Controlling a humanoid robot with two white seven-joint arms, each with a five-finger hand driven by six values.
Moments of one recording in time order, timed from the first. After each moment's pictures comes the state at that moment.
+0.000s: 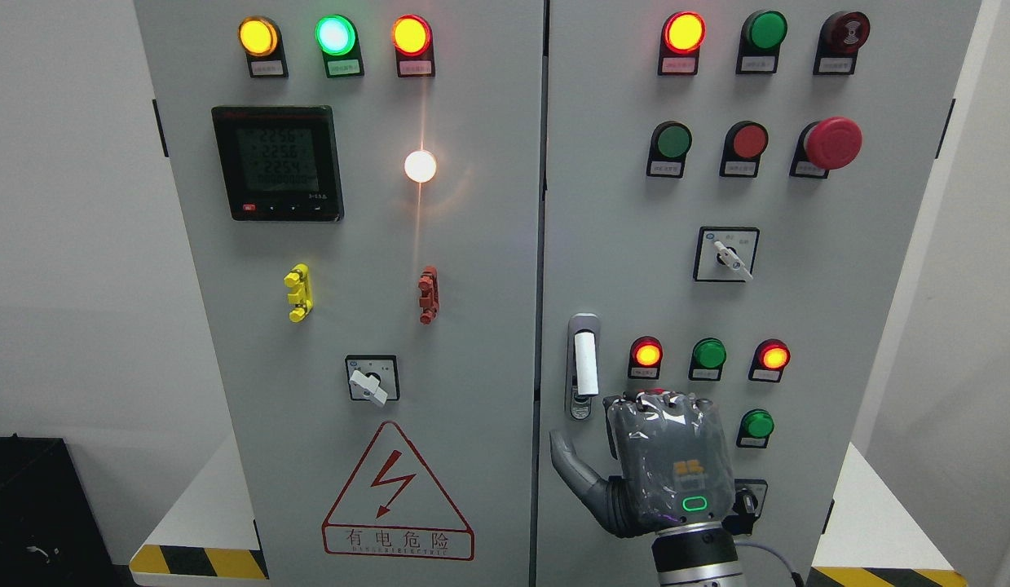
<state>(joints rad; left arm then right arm) 0.00 -0.10 -0.10 -0.07 0.07 -0.06 0.01 -0.37 0.09 0.27 -1.87 1.55 0.16 0.00</state>
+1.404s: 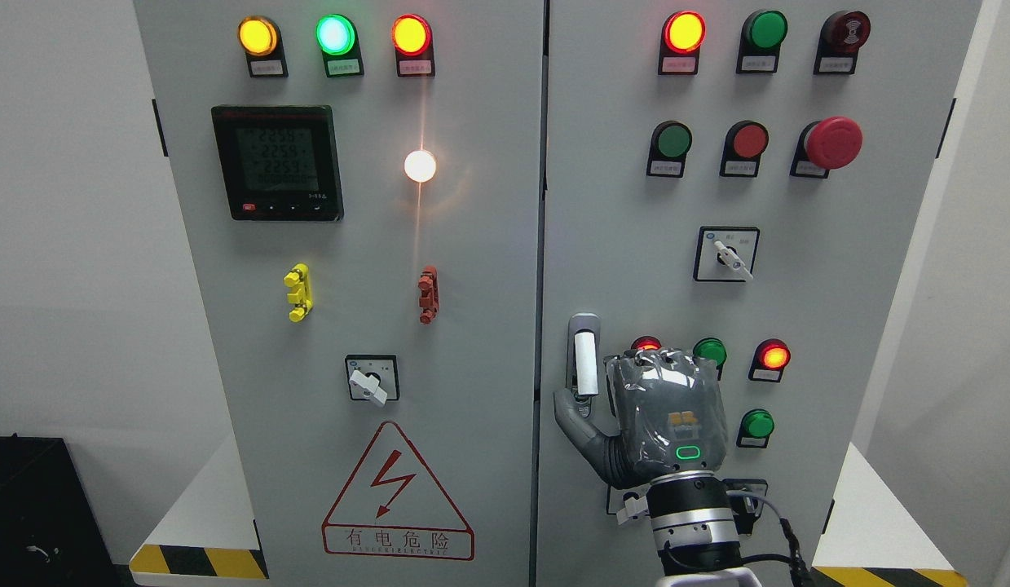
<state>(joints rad) 0.00 -0.10 -0.10 -0.07 0.07 -0.06 0.01 -0.47 0.09 0.26 -1.80 1.55 0.21 0.03</state>
